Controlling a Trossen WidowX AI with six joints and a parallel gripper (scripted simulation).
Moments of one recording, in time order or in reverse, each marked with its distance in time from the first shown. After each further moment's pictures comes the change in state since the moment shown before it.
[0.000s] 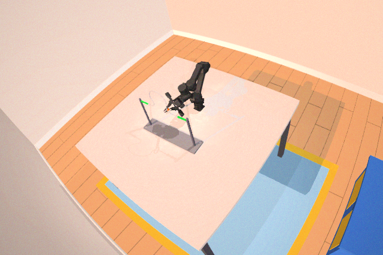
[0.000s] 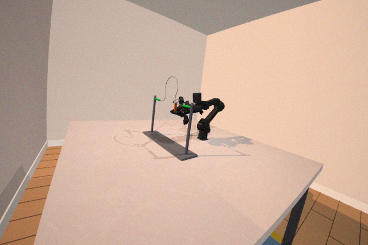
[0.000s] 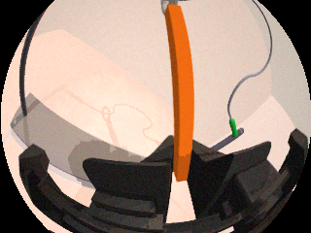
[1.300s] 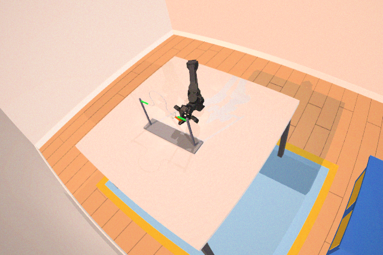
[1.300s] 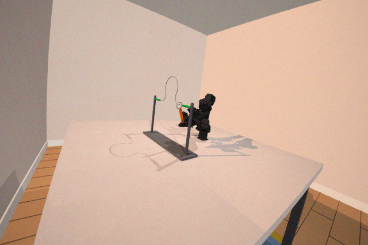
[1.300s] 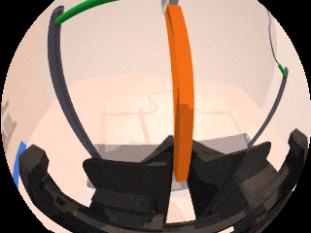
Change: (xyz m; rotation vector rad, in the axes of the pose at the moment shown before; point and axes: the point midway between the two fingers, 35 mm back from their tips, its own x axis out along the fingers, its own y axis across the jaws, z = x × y) arm -0.028 0.110 0.037 0.671 0.029 0.351
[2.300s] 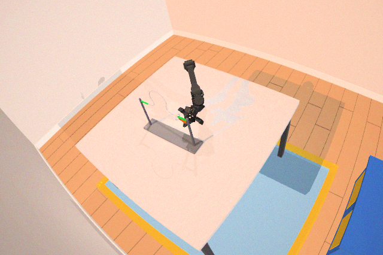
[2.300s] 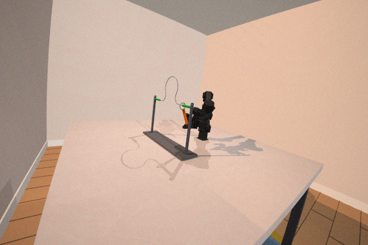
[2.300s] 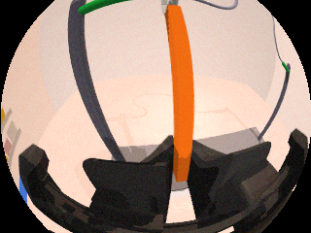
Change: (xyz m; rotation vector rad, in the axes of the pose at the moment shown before) arm -0.006 0.038 0.002 0.068 0.007 0.031
